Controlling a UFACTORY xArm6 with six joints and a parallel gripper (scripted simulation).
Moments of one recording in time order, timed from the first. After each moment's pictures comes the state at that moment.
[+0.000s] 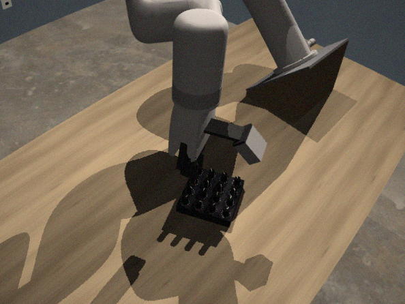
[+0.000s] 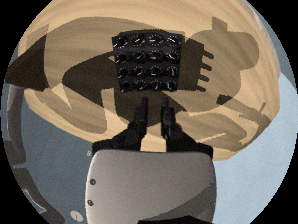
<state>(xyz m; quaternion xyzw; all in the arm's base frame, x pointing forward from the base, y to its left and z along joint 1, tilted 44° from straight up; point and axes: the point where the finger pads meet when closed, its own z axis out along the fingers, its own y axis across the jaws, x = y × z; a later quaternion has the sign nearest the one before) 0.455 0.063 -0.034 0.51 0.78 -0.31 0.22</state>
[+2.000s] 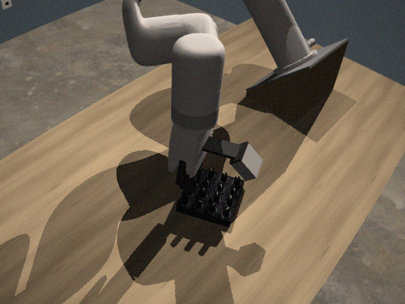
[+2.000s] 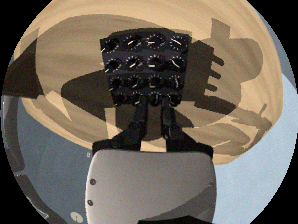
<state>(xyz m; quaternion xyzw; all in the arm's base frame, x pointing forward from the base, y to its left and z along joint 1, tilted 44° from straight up) 0.457 0.036 -0.062 0.51 0.78 -0.31 0.22</state>
